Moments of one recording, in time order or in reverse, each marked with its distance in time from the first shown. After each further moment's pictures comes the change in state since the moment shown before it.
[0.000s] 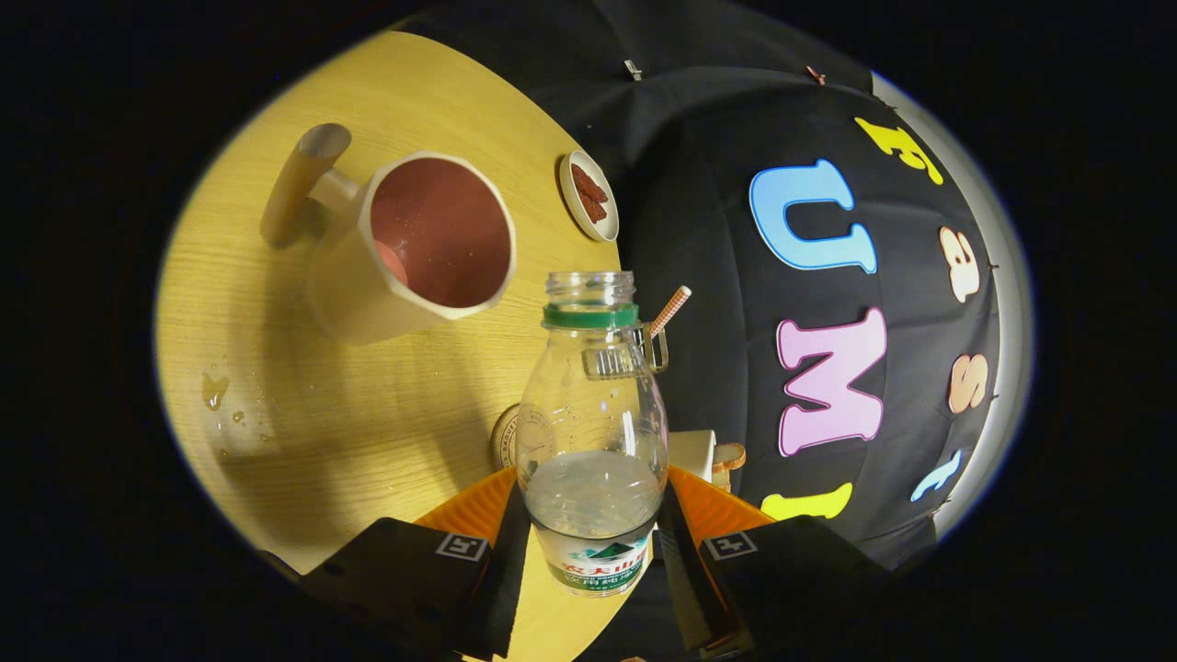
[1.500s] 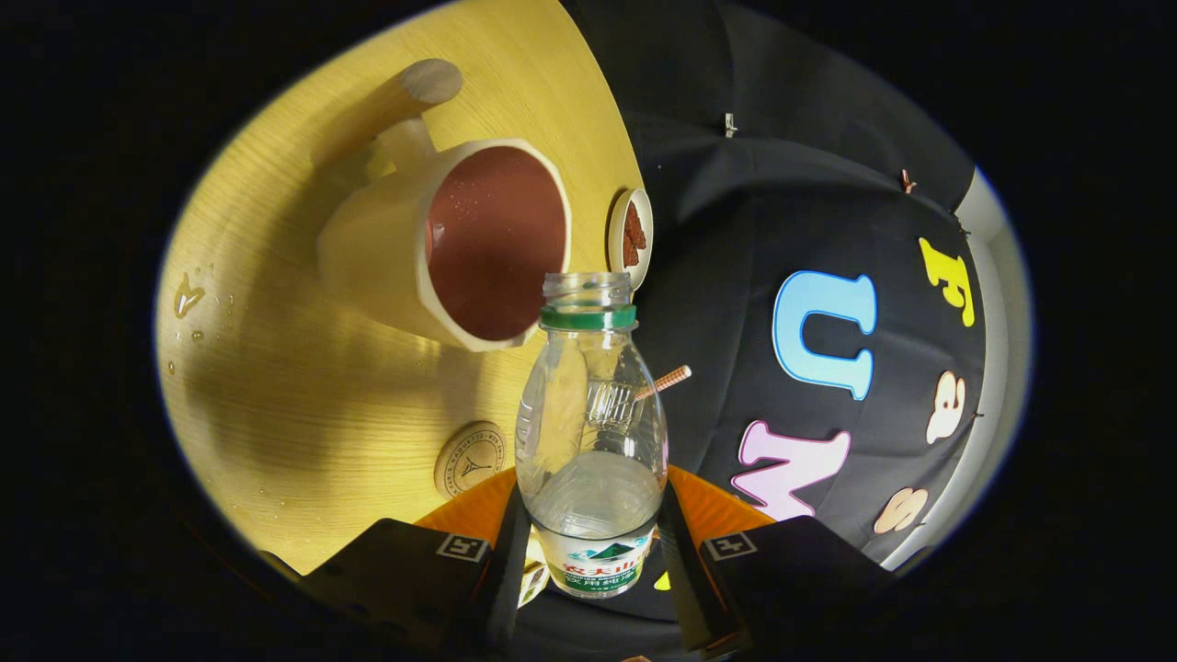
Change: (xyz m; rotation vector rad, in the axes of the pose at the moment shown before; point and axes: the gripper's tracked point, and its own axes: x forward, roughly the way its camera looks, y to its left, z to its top) arm 0.012 -0.018 0.033 -0.382 -0.122 -0.048
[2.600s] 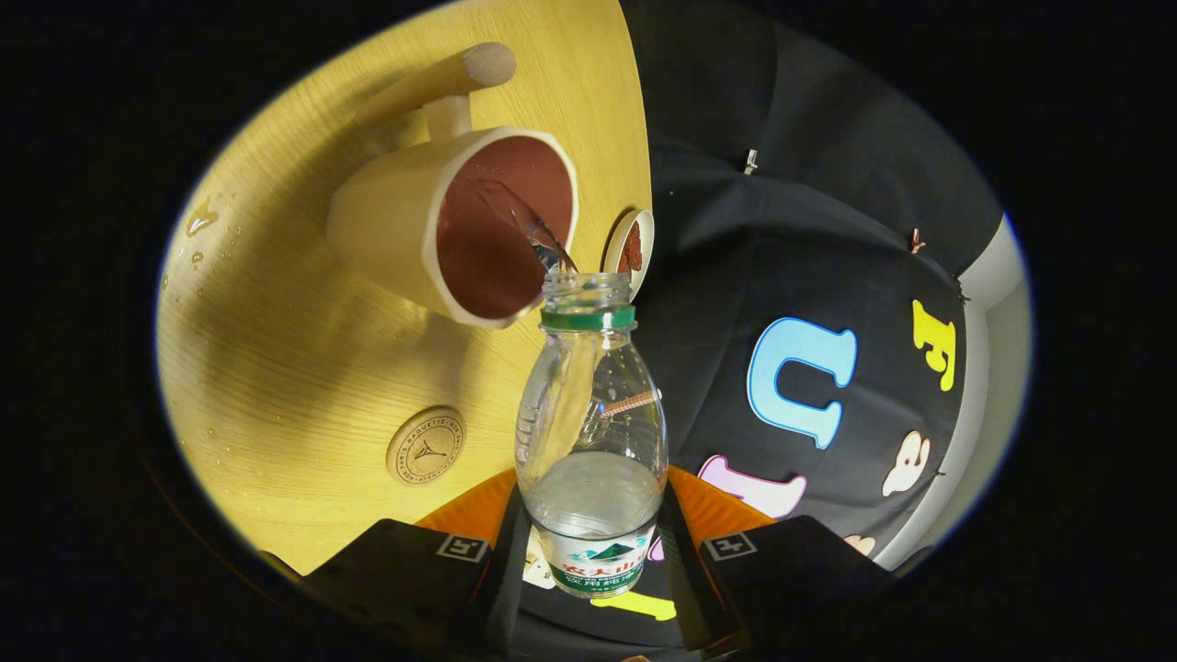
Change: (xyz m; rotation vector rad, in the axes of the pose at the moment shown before) arm 0.004 -0.021 -0.001 -0.176 -0.062 -0.061
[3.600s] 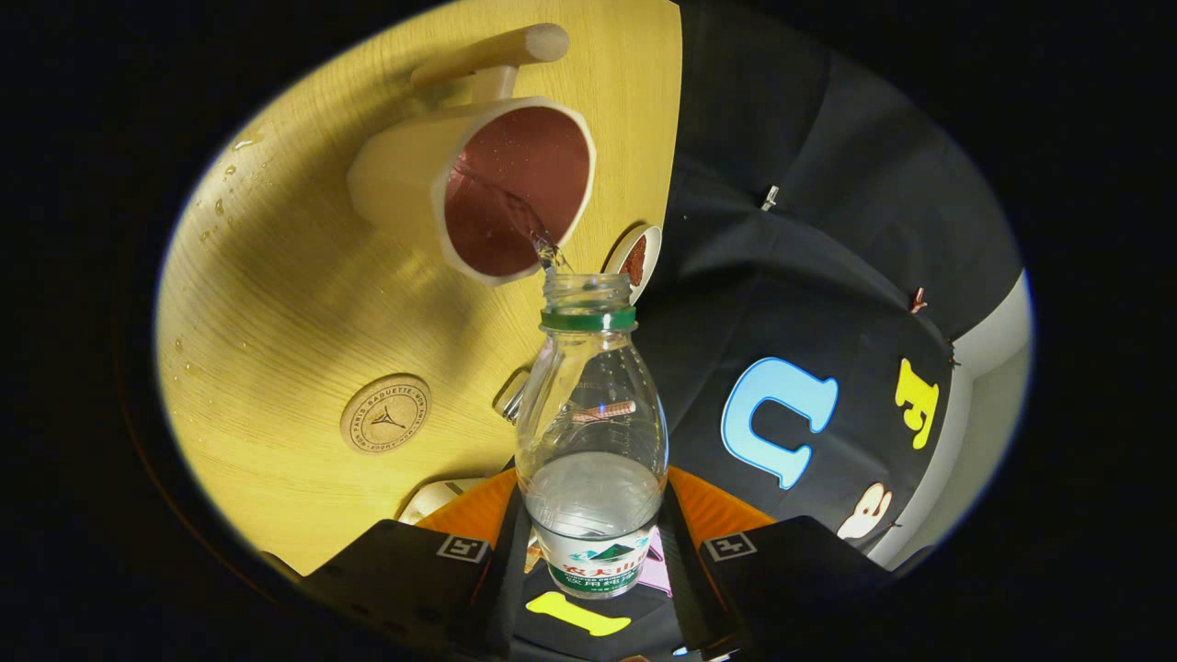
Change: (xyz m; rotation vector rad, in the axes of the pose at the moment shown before) arm 0.007 -0.009 0.000 -0.198 -0.067 -0.044
